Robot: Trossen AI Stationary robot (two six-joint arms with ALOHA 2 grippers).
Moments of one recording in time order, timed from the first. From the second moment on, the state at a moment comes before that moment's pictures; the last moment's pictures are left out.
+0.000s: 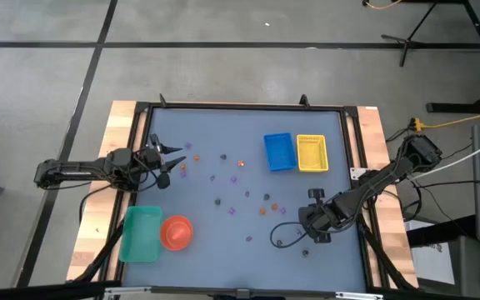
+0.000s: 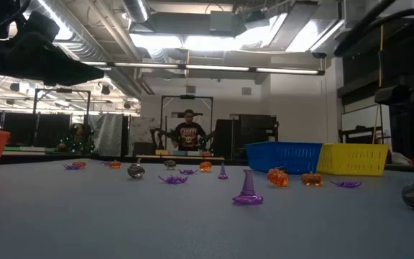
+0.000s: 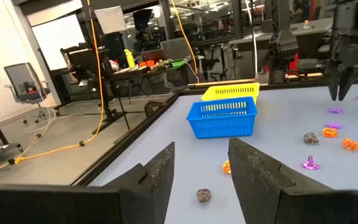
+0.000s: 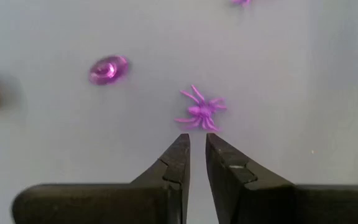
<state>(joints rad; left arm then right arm) 0.07 0.07 0.01 0.06 -0.31 0.17 0.61 1.46 0.78 -0.74 0.13 0.52</state>
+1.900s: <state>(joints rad) 0.07 0.07 0.01 0.06 -0.31 0.16 0.53 1.46 0.65 -0.52 0.10 0.68</state>
